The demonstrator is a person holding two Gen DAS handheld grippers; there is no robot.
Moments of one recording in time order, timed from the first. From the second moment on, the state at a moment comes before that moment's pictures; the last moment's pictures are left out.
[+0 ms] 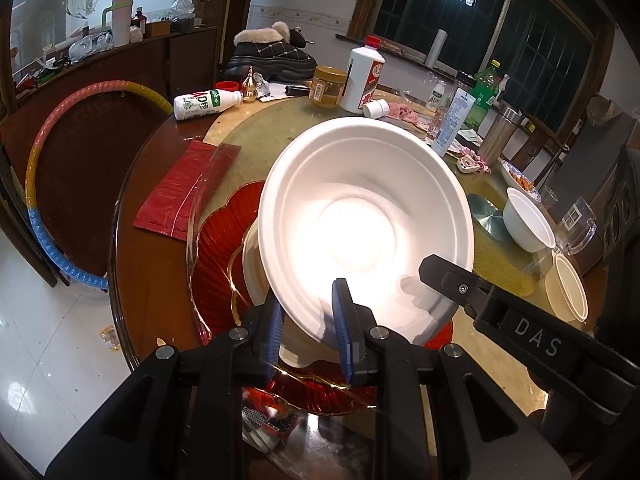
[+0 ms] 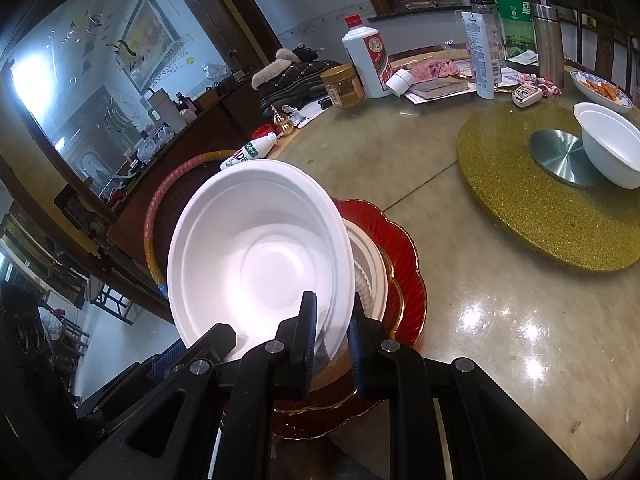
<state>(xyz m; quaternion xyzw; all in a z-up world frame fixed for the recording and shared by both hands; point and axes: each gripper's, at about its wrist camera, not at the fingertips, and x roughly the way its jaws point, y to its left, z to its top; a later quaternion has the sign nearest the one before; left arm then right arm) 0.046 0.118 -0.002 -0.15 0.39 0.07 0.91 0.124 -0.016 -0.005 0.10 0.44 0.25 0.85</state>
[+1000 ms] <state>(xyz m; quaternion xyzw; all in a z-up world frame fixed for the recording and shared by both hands) 0.035 0.123 0.020 -0.14 0.36 0.12 0.91 0.122 -0.028 0.013 0.13 0.42 0.26 0.86</state>
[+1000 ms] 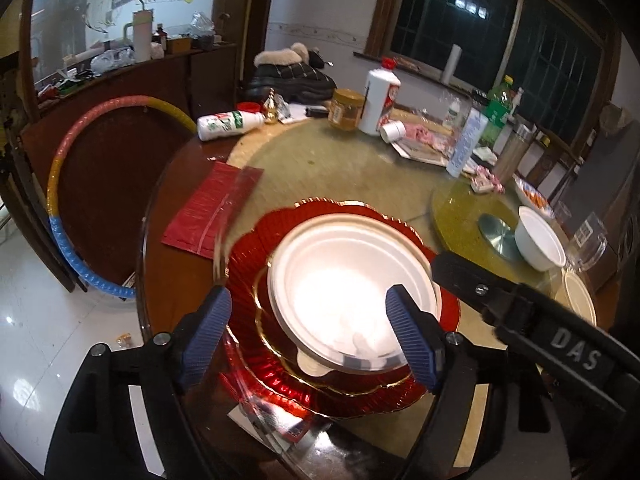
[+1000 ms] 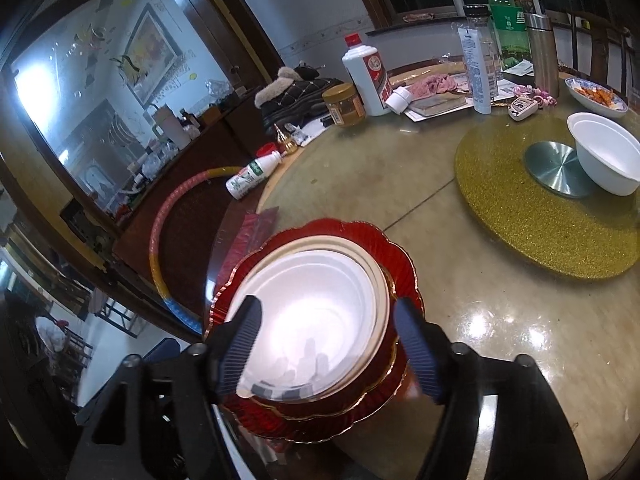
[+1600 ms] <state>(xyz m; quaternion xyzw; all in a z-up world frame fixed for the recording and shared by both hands) 0.062 0.055 0.046 -0.15 0.34 0.04 0.93 0.133 -0.146 0.023 0.26 0.41 0.26 0.83</state>
